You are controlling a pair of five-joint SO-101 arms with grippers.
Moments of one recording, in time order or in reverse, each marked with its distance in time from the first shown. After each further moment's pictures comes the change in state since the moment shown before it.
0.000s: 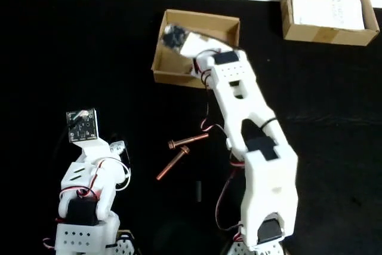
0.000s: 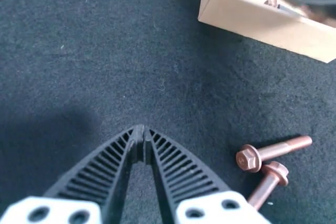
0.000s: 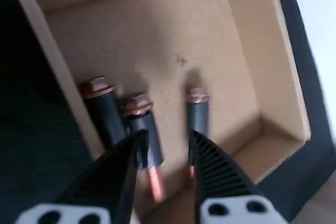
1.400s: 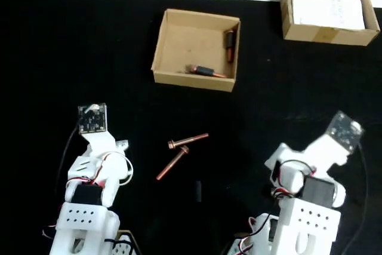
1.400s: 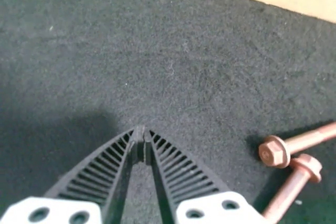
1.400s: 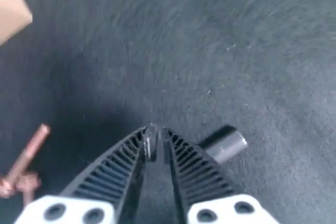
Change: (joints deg) left arm 0.5 28.3 0.0 -21.9 -3.6; right arm 32.4 -96.2 79.5 26.9 -71.2
